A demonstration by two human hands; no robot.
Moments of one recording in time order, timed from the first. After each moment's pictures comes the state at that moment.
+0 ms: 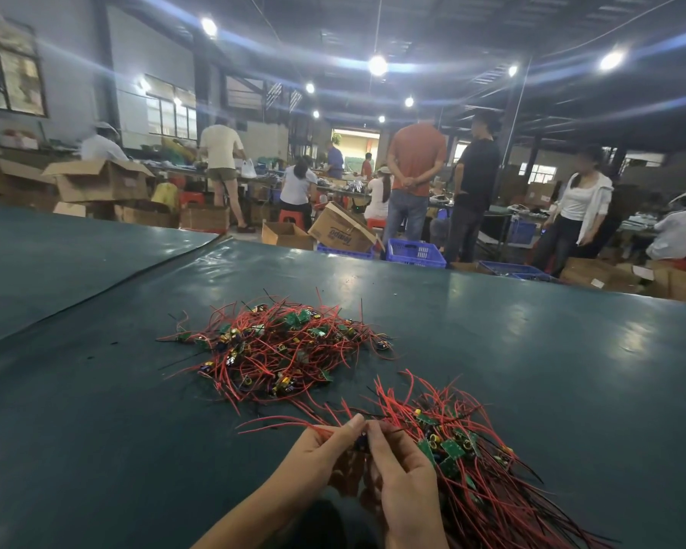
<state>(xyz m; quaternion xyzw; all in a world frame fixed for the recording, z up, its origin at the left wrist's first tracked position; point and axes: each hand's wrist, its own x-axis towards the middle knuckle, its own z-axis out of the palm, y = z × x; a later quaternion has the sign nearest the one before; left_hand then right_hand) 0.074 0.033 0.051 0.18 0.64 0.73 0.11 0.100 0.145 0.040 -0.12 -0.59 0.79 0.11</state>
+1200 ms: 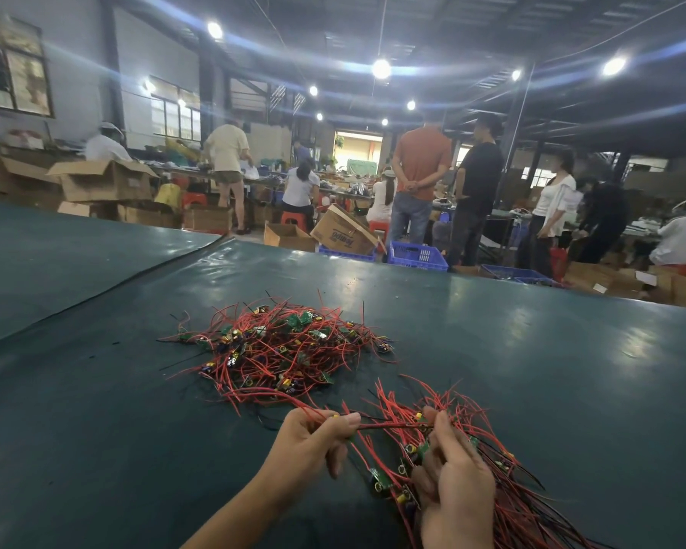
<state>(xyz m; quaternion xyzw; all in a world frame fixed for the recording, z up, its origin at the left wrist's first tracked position) 0.069 0.026 0.049 0.20 0.65 0.73 -0.01 0.100 0.177 0.056 -0.19 -0.45 0.85 0.21</state>
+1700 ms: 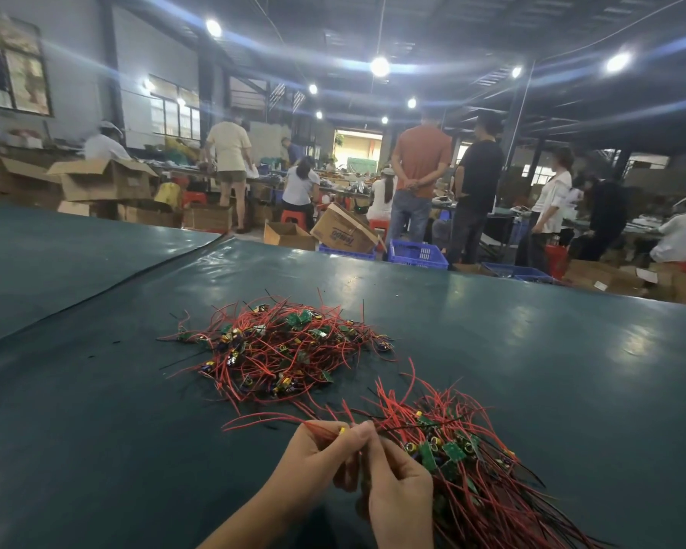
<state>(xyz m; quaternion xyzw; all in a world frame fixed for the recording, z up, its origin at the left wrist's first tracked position) 0.072 0.034 0.042 0.21 0.64 0.74 0.02 0.103 0.134 0.041 -0.09 -0.60 0.78 0.16</state>
